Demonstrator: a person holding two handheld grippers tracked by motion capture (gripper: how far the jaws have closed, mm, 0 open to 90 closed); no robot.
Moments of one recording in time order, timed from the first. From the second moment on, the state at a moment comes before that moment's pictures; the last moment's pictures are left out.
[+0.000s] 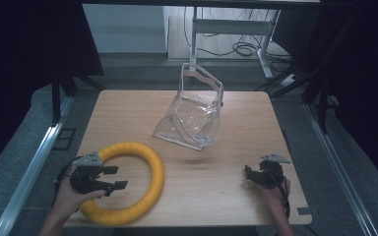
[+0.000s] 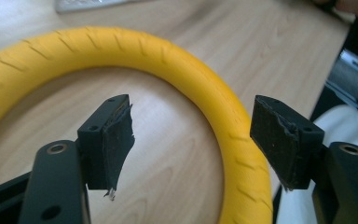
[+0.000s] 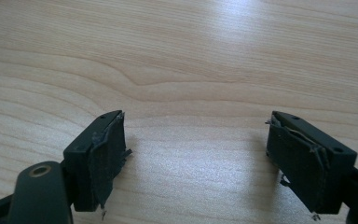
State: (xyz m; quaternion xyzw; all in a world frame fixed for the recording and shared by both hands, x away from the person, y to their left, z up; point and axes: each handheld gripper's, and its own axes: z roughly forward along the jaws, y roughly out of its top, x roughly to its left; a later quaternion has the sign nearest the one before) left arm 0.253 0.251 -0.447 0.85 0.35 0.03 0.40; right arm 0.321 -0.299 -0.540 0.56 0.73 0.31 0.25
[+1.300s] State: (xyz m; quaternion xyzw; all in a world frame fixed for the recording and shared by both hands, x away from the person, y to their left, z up) left arm 0.220 0.198 -0.495 0.94 0.27 -0.04 0.22; right arm 0.321 -0.299 -0.540 0.56 0.73 0.31 0.25
